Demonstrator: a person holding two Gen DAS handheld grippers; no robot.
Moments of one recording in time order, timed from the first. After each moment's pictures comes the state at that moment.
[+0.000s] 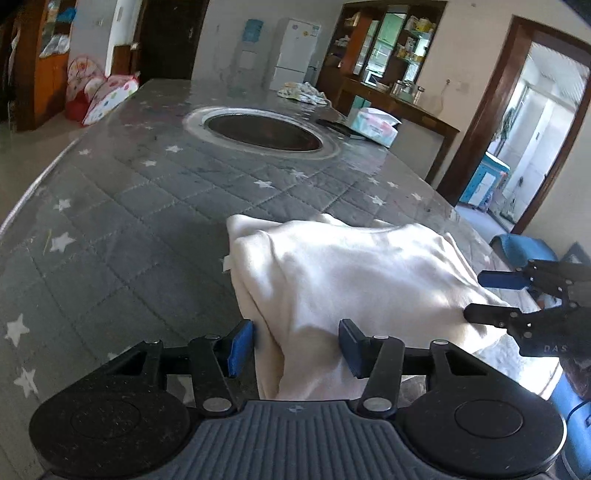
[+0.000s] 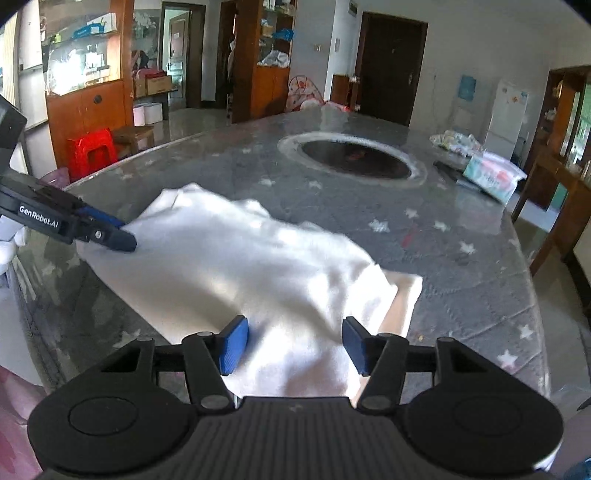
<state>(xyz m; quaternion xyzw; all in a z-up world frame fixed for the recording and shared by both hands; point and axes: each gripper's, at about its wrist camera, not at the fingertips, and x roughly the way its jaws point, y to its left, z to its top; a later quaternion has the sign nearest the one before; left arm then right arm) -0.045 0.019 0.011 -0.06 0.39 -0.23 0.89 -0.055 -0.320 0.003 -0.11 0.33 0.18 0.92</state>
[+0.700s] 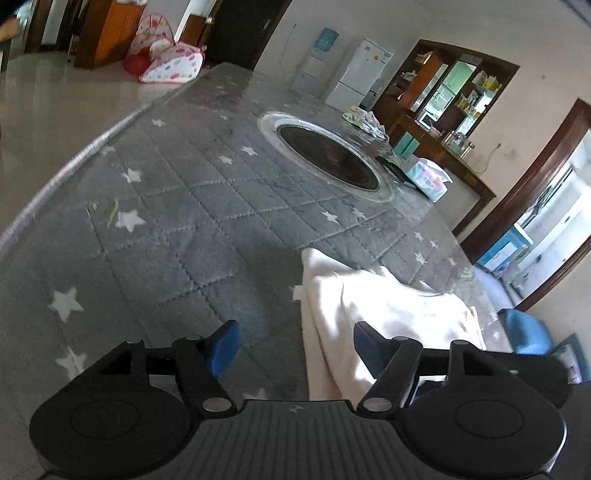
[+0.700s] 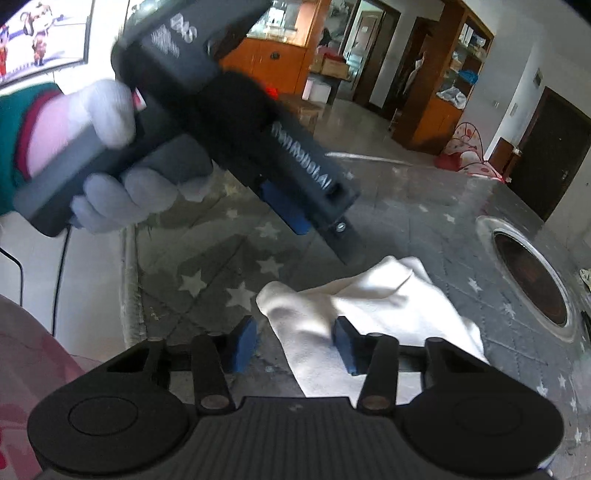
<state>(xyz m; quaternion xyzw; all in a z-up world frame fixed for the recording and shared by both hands) -0.024 0.072 0.018 -0.18 0.40 -0.18 0.88 -0.057 -0.162 -0.009 -0.29 0.29 0.39 0.82</state>
